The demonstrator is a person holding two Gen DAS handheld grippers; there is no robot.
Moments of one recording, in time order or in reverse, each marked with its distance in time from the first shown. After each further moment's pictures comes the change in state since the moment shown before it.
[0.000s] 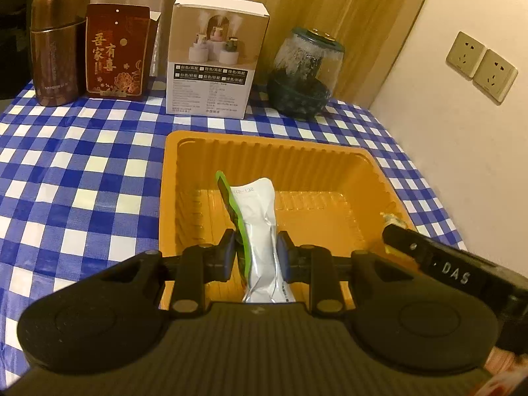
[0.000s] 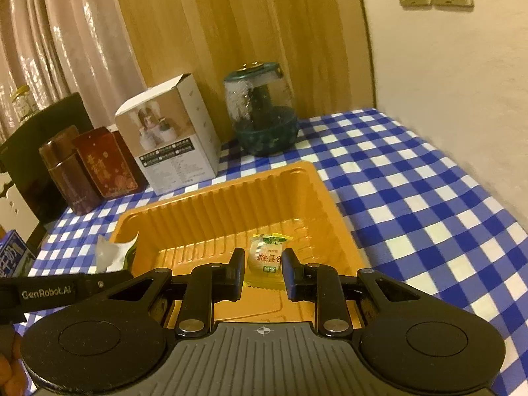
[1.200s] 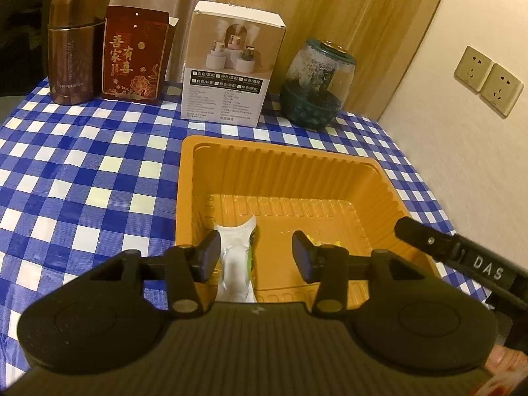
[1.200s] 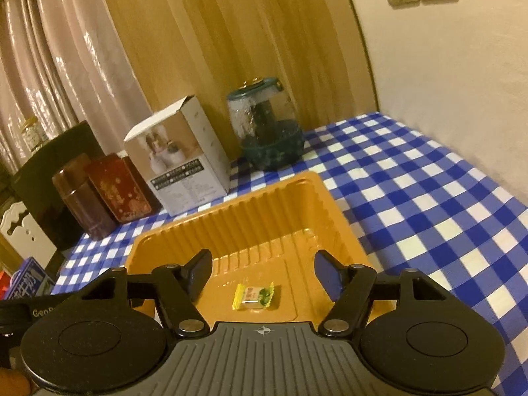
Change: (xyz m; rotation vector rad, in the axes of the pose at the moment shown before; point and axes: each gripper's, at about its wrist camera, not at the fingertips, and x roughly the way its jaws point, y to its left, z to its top) left arm -0.009 0.007 -0.003 -0.034 -0.042 0.020; right arm -0.010 -0.011 0.000 0.089 -0.070 0.063
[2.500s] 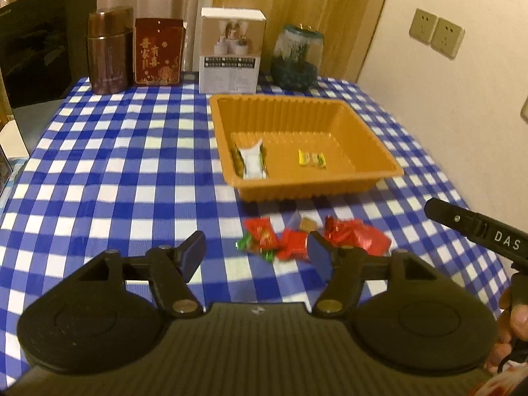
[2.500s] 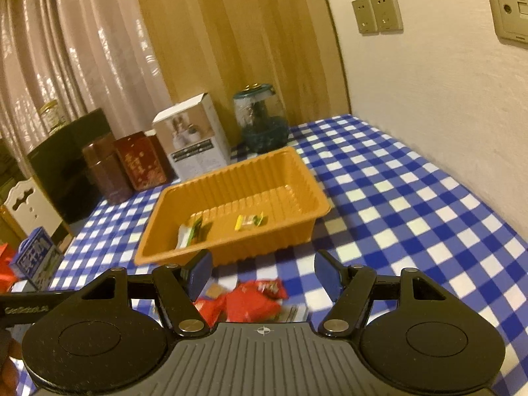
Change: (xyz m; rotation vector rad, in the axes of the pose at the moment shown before) left arm -0.143 0.004 -0.089 0.135 0.050 0.032; right arm -0.151 0.023 -0.076 -0.060 -0.003 -0.045
